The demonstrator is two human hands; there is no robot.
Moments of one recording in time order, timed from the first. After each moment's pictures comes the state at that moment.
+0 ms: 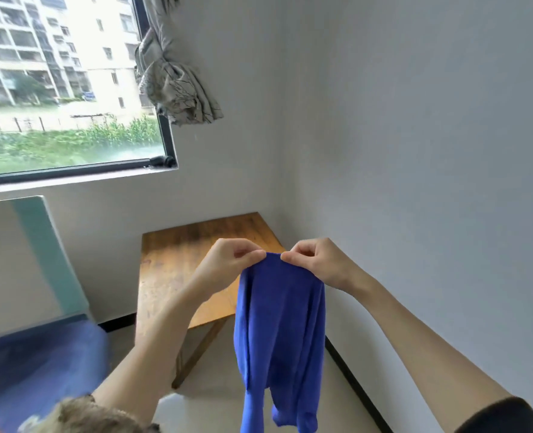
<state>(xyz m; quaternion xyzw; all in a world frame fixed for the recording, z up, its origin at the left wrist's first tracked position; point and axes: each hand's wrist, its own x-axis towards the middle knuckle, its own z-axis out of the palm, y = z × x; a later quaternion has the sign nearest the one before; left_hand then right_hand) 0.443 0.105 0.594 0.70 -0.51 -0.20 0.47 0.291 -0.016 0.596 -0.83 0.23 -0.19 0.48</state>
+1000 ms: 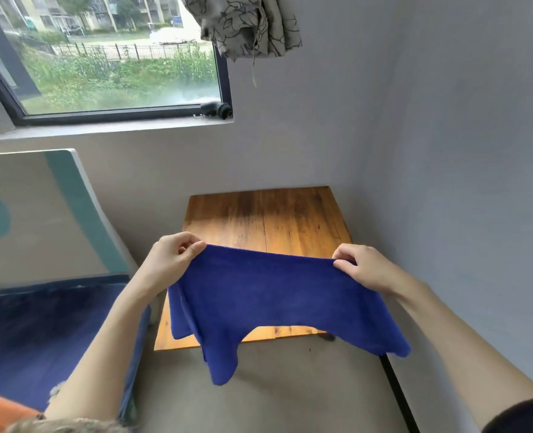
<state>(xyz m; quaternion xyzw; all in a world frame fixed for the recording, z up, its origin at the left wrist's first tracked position) 0.722 0.015 0.500 0.87 -0.28 -0.09 0.39 0.526 -0.267 0.477 -0.92 0.20 0.00 0.32</state>
